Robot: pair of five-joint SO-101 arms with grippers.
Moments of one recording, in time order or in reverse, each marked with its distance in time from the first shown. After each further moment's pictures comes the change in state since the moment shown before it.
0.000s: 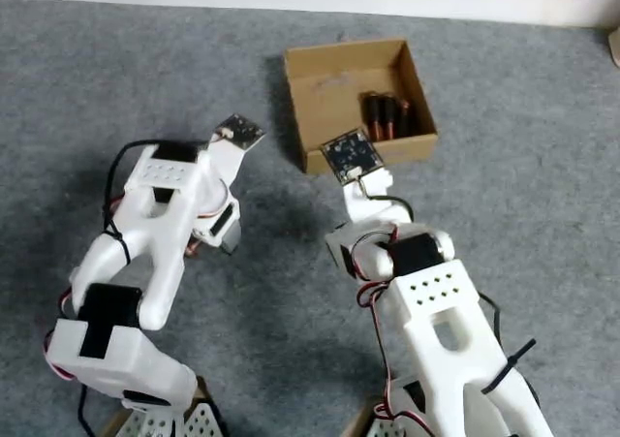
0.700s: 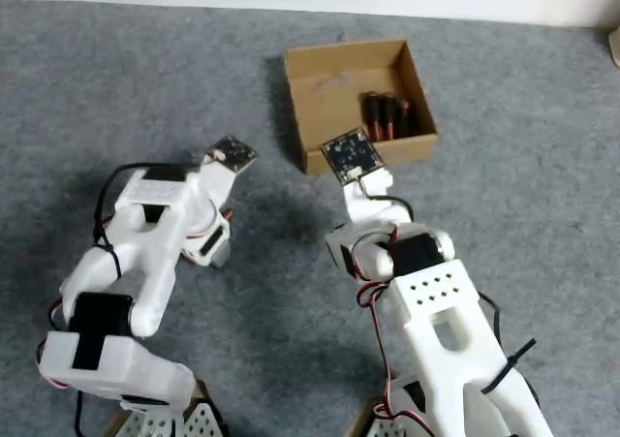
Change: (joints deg) left arm -2.5 -1.9 11.0 -6.0 -4.6; right arm 0.0 0.0 0.0 0.0 0.0
